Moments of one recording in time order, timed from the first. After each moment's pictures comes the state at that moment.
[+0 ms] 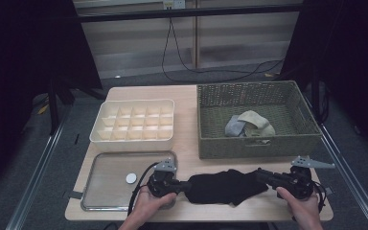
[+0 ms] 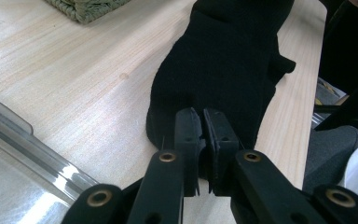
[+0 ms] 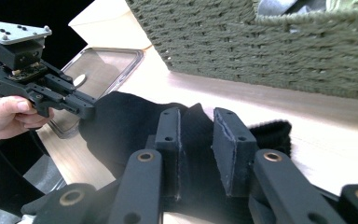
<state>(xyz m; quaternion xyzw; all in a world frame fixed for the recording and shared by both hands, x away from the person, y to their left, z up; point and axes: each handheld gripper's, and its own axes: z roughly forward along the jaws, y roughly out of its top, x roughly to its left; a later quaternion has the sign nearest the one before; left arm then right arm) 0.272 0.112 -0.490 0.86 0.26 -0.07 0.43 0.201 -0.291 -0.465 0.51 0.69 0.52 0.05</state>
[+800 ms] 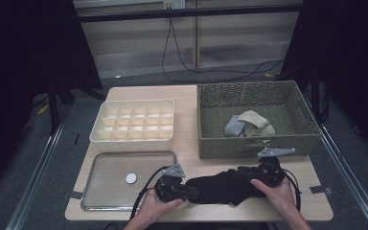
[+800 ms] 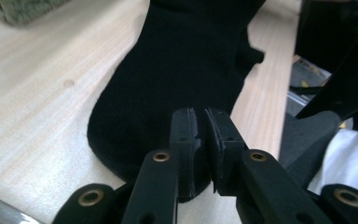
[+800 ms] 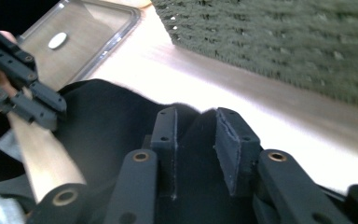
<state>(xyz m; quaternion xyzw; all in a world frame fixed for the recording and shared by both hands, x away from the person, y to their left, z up) 0.259 0.090 -0.490 0.88 0.22 -0.09 0.41 0.251 -0.238 -0.480 0.47 0.76 0.44 0.02</state>
